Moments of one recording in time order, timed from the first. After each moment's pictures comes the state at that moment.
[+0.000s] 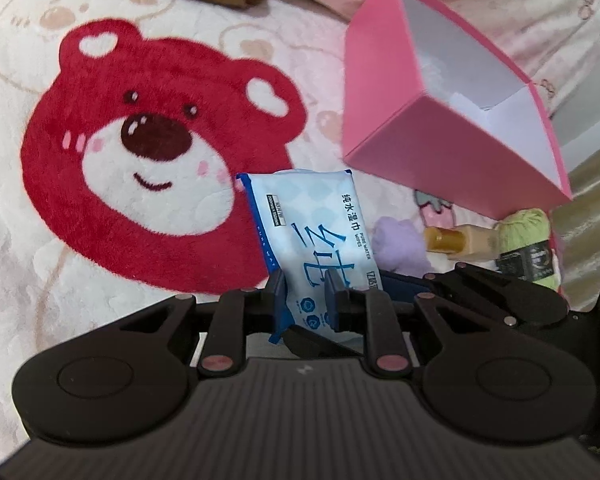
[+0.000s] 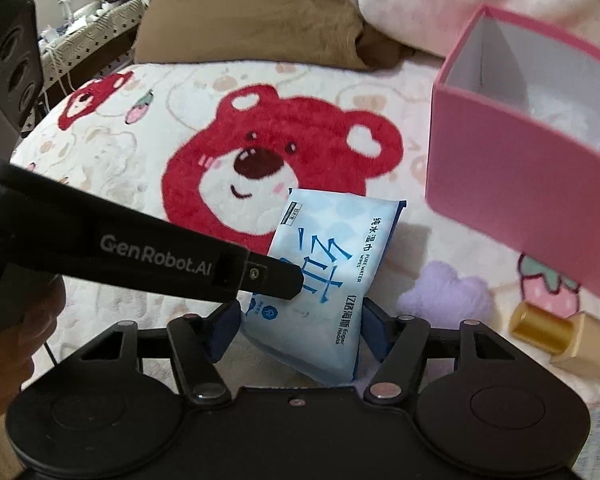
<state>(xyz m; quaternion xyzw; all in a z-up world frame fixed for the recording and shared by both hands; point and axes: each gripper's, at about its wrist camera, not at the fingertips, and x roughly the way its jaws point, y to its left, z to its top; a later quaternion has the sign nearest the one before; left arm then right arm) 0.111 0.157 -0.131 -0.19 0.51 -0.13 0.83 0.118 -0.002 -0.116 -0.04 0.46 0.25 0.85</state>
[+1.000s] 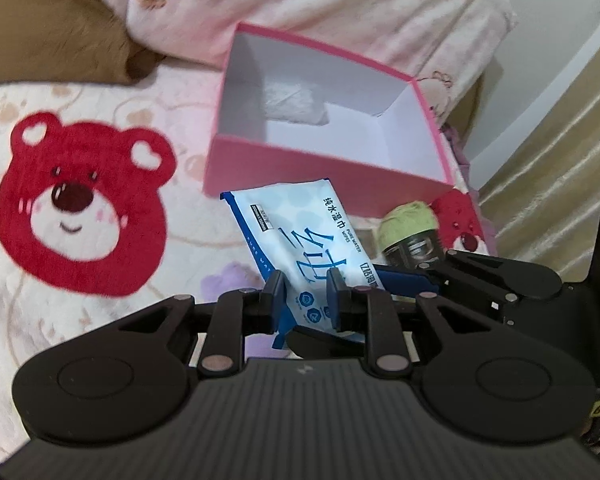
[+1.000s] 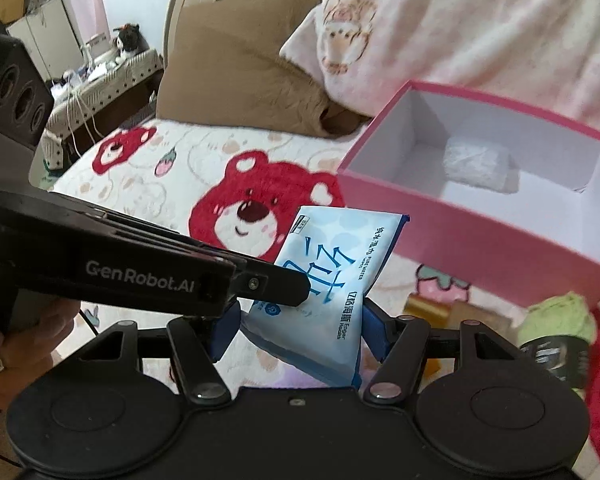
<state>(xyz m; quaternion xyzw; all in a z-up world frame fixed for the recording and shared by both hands) 0.074 0.062 -0.020 -0.15 0.47 -0.17 0.86 0.068 -0.098 -0.019 0.00 0.42 0.26 0.87</state>
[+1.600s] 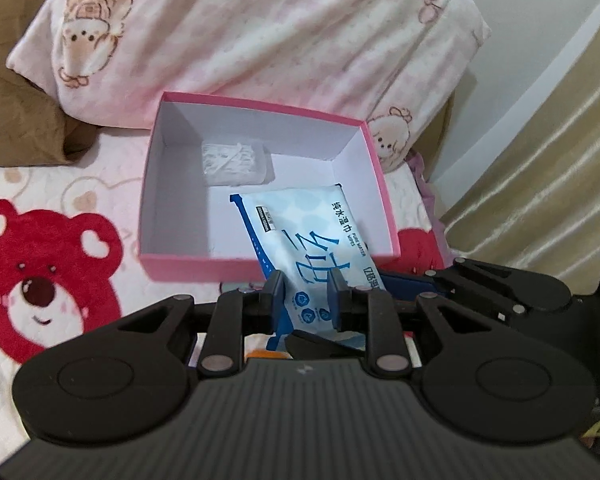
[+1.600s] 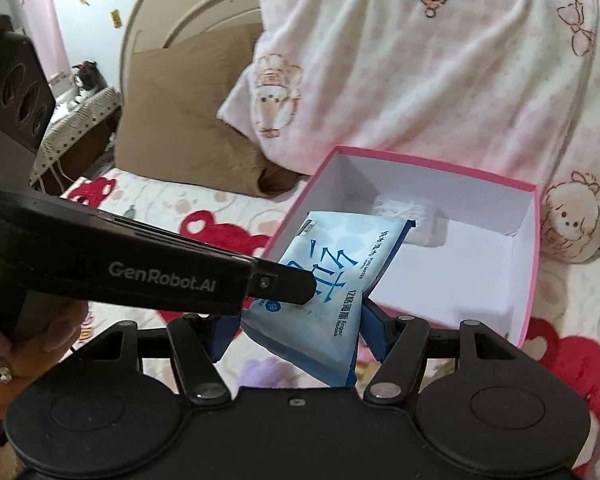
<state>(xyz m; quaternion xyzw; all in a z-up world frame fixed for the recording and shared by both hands) 0.157 0.011 0.044 -0.14 0.47 -0.20 0.85 0.127 -0.143 0.050 0.01 0.42 0.20 0.89</state>
